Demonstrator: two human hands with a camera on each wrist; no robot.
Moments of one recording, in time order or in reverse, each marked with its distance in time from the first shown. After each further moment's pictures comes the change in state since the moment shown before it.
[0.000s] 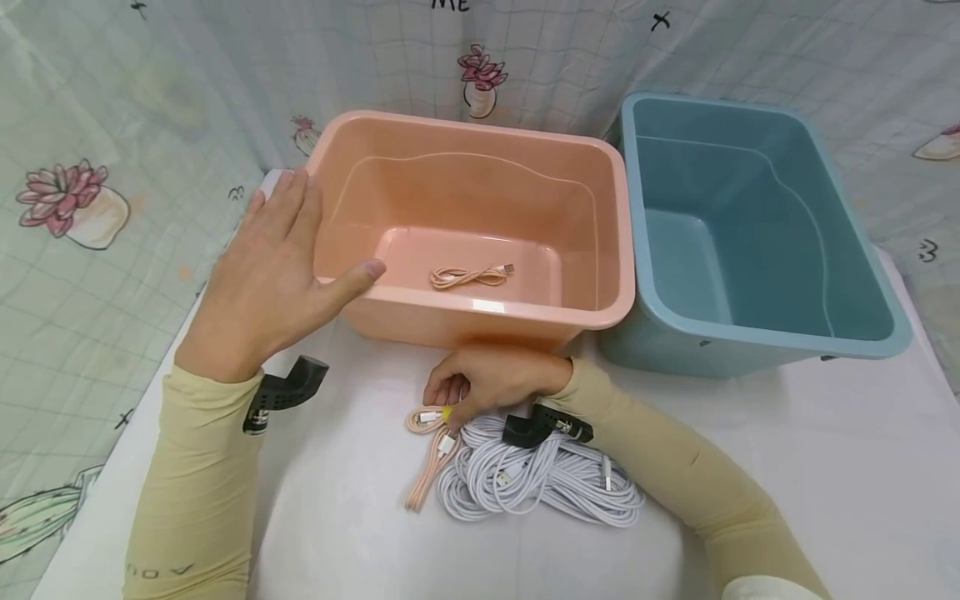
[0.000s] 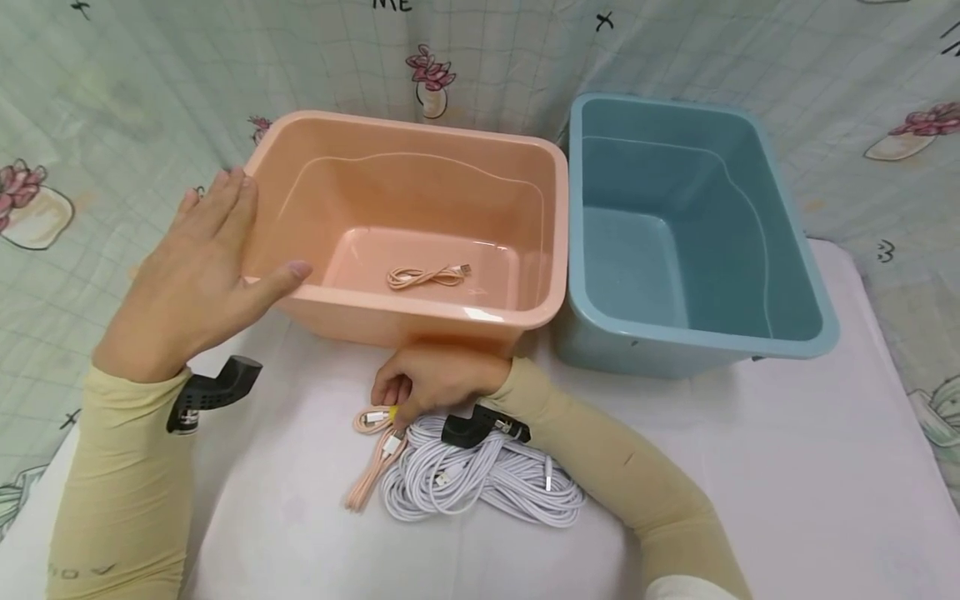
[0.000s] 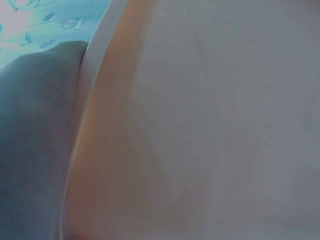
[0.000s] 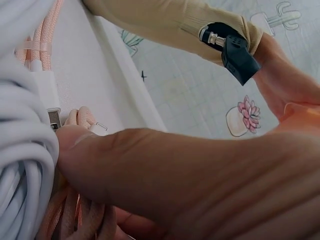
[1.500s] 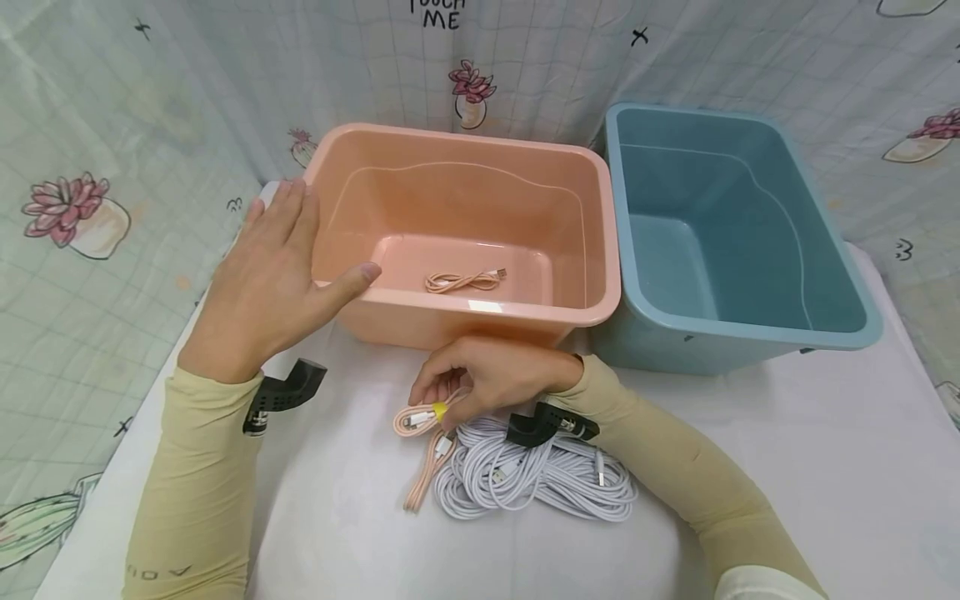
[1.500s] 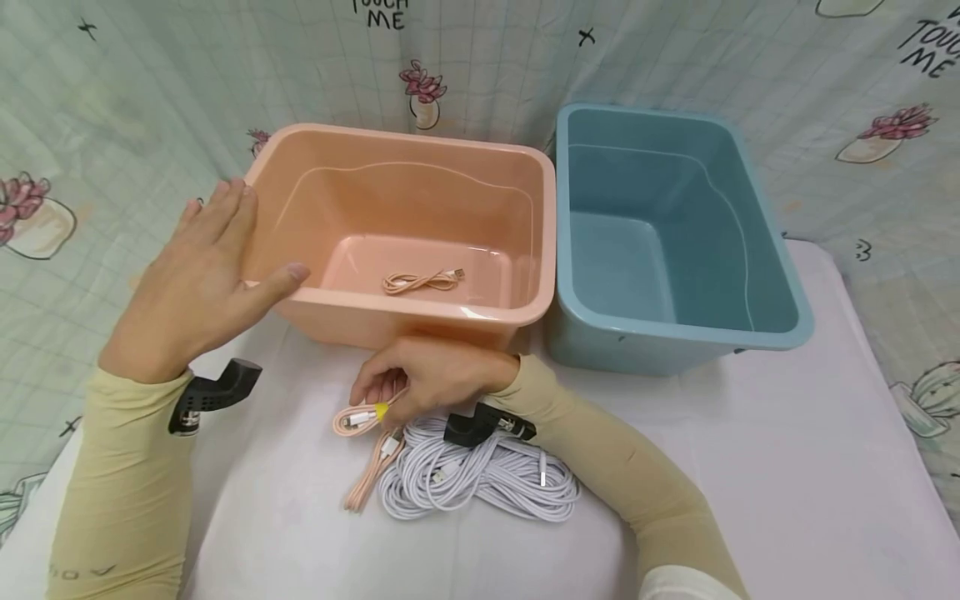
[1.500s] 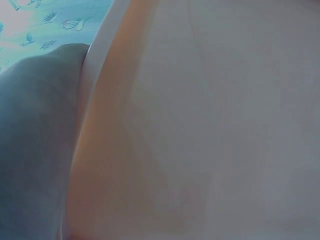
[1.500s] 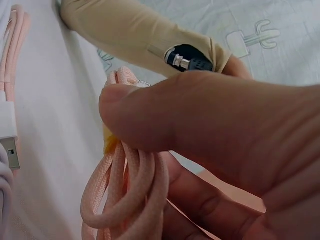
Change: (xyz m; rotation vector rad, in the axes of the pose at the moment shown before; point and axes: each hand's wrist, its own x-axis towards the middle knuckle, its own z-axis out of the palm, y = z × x) left_hand -0.001 -0.001 0.002 -0.005 0.013 0.009; right_hand -0.018 -0.022 -0.005 -0.013 0.099 -0.173
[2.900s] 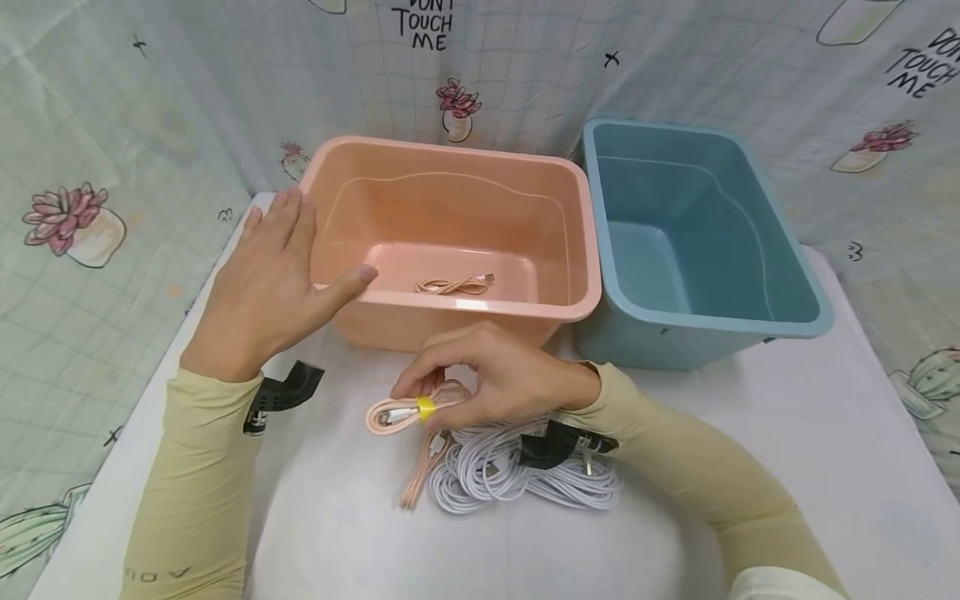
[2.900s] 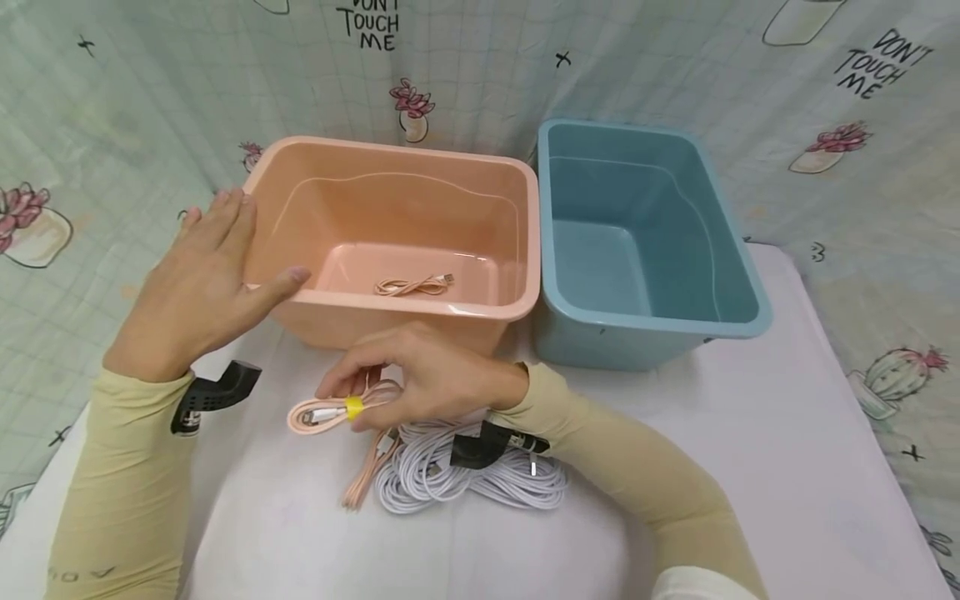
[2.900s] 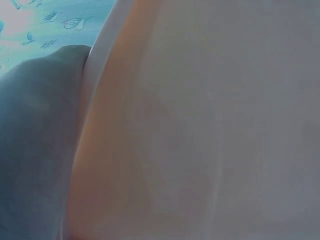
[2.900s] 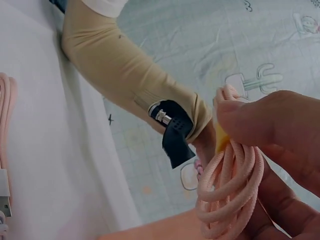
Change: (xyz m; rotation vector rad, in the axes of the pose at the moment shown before) left_hand 0.001 0.000 0.000 -0.013 0.001 -0.001; right_hand -0.024 -0.059 0.000 -0.117 0.285 -0.251
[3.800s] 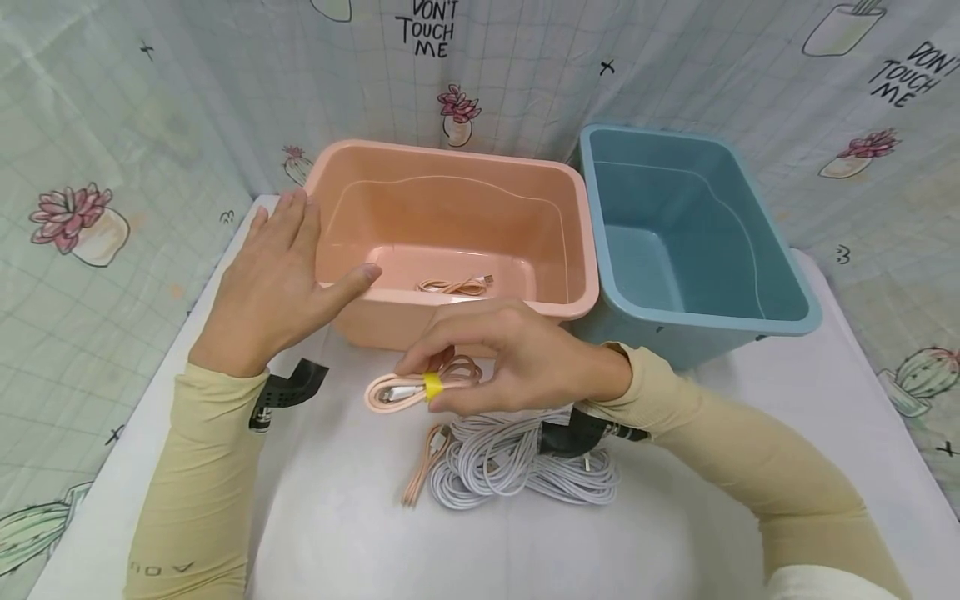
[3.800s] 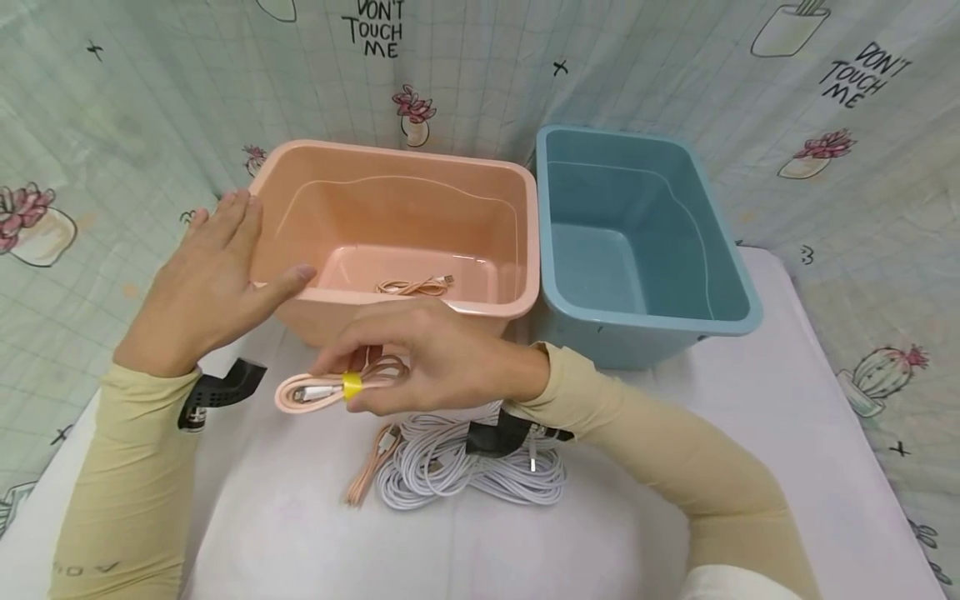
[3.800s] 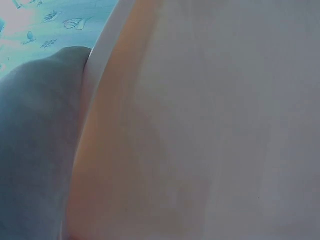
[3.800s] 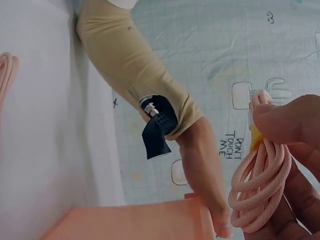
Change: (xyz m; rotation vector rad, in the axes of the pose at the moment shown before) left_hand 0.001 -0.001 0.001 -0.003 -0.008 -0.006; right_hand 0.002 -0.042 -0.022 -0.101 0.058 -0.081
